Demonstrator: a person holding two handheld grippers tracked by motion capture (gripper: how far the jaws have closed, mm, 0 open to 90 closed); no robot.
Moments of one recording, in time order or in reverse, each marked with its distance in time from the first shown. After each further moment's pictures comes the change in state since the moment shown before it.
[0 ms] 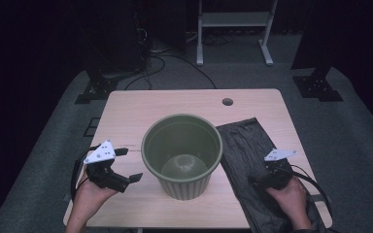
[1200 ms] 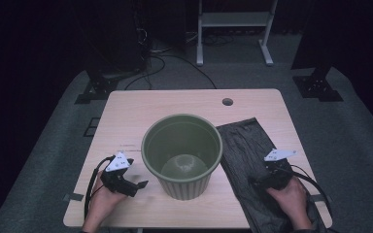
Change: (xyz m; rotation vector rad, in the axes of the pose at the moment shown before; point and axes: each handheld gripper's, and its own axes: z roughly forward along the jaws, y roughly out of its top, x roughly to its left) left arm 0.016 -0.064 0.058 0.120 0.053 -0.018; right arm 0.000 0.000 0.000 0.001 0.005 -0.004
